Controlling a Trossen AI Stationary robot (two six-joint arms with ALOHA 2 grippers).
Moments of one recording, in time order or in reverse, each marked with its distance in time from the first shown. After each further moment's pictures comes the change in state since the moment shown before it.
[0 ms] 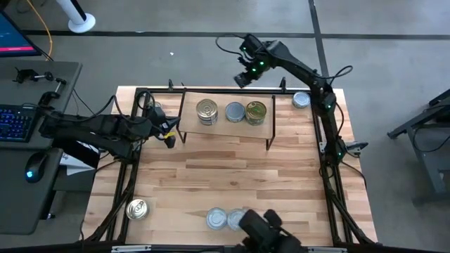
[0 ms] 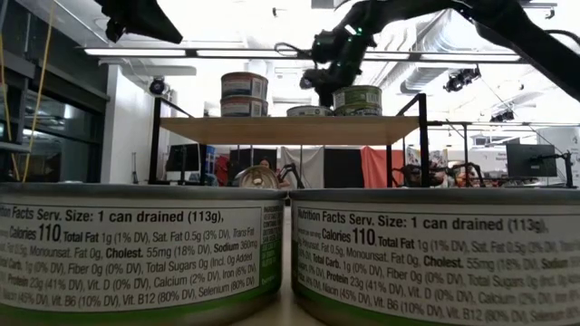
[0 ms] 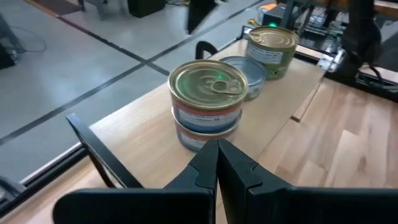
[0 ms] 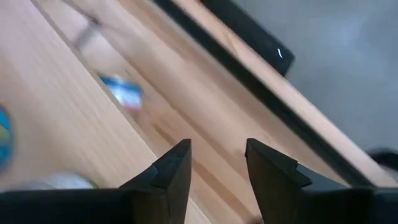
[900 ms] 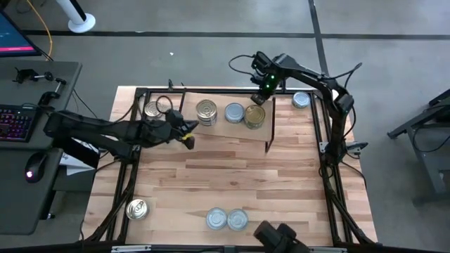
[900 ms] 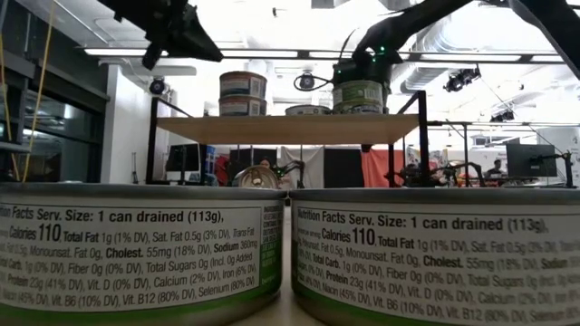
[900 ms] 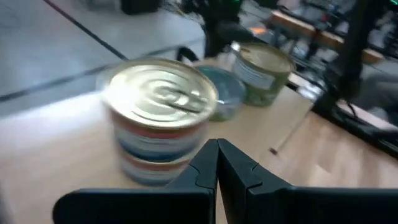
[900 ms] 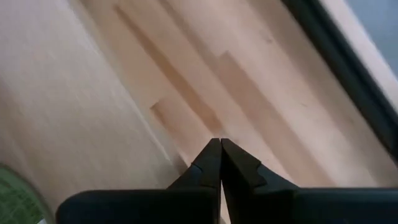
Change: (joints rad) left arm 0.047 0.217 -0.103 0.430 0.068 -0.099; right arm -0.033 -0.216 -0.539 0.080 -0.033 -0.200
